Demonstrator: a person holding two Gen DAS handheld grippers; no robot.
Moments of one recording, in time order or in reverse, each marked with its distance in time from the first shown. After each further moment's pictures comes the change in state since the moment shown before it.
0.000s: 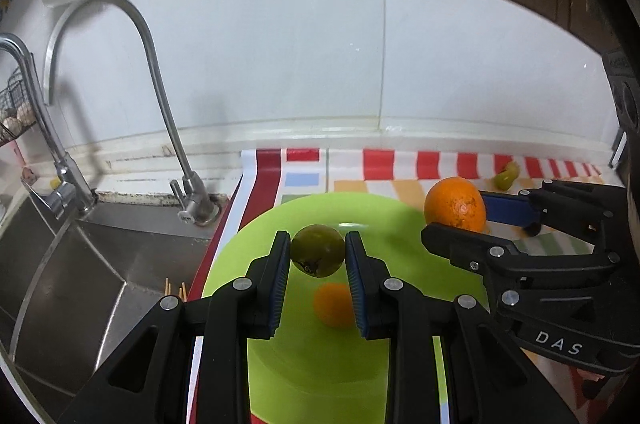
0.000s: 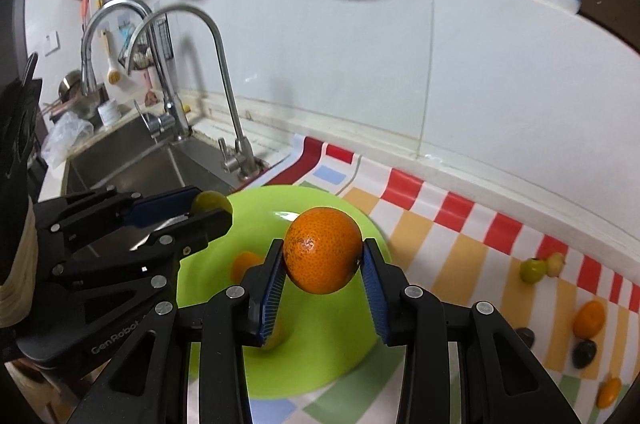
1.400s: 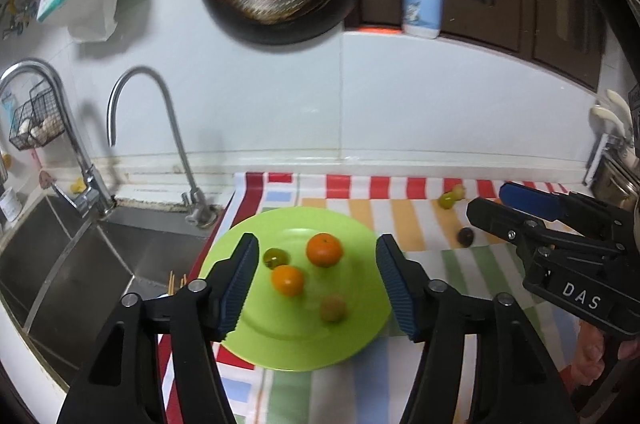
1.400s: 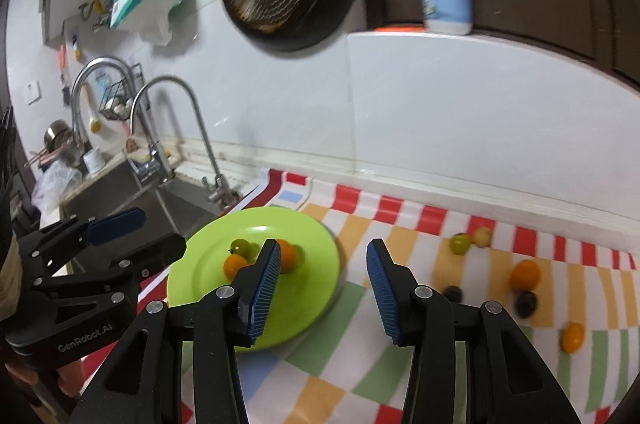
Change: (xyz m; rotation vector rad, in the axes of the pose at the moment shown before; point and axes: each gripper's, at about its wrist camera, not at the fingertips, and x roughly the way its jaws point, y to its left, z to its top) left arm -0.104 -0.056 0.001 -0.014 -0.097 0.005; right arm -0.121 -0.029 -0.025 0.150 -0.146 -0.116
